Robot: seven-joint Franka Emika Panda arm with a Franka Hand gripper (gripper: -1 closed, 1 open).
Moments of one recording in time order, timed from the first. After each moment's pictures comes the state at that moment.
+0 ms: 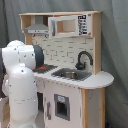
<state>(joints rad) -0.51 -0.01 1.38 -2.43 -0.21 2.57 -0.61</state>
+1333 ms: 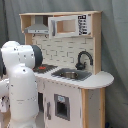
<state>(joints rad) -0.51 0.00 1.51 -2.43 -0.21 2.57 -0.20</state>
